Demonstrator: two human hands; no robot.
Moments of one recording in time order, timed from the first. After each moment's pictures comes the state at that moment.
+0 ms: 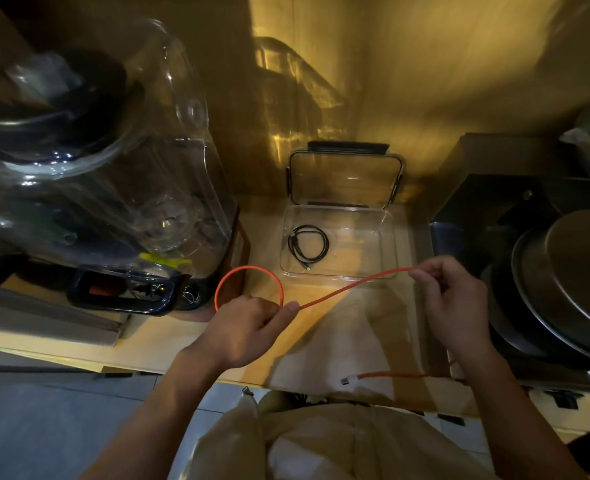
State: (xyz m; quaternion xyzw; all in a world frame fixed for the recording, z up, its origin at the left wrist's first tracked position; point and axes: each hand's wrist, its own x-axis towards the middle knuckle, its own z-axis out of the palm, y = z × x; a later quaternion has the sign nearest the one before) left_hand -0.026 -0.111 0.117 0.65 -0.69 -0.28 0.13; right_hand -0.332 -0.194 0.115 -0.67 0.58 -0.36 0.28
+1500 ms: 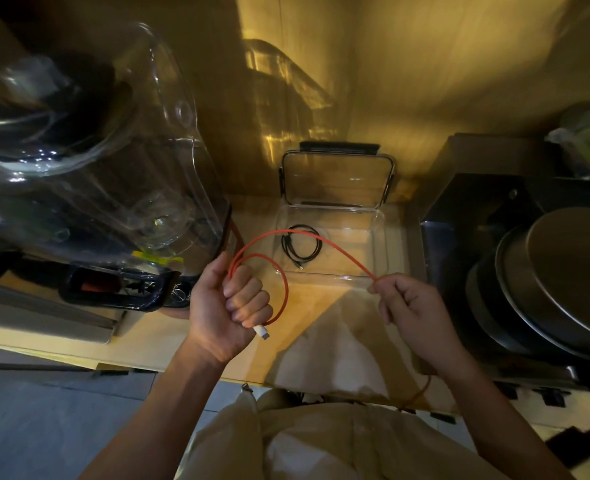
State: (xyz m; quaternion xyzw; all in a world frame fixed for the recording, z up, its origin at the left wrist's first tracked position) left_hand -0.044 -0.121 0.135 0.19 -0.05 -0.80 0.57; right_hand -0.320 -0.178 0.117 -0.68 0.48 -0.32 0.47
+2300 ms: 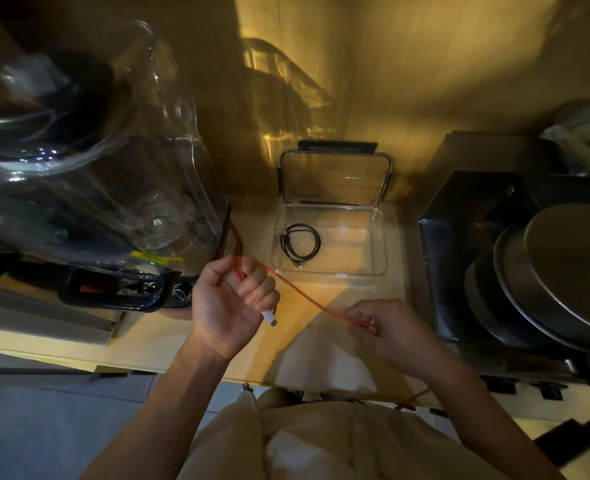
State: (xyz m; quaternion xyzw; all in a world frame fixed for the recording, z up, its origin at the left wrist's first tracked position) left_hand -0.050 -0.125 0.140 0.24 -0.06 -0.75 0.62; right_hand -0.310 -0.162 0.106 -0.78 0.45 -0.10 0.41
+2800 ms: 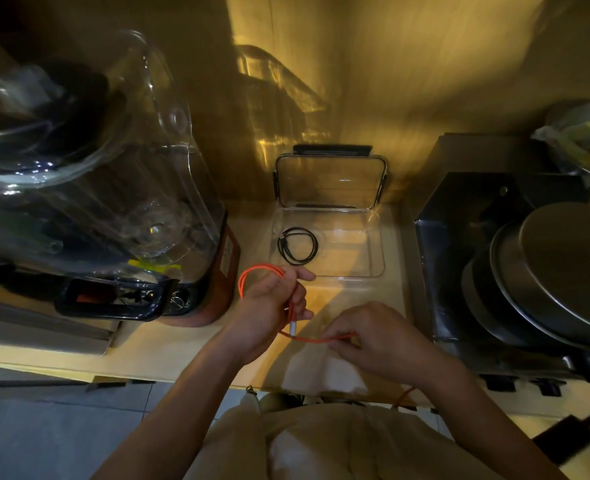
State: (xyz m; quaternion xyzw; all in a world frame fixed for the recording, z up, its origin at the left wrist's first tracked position) left_hand -0.083 -0.131 0.147 0.50 -0.31 -0.66 0.46; right_hand -0.285 -0.159 0.134 -0.86 0.35 -0.05 0.36
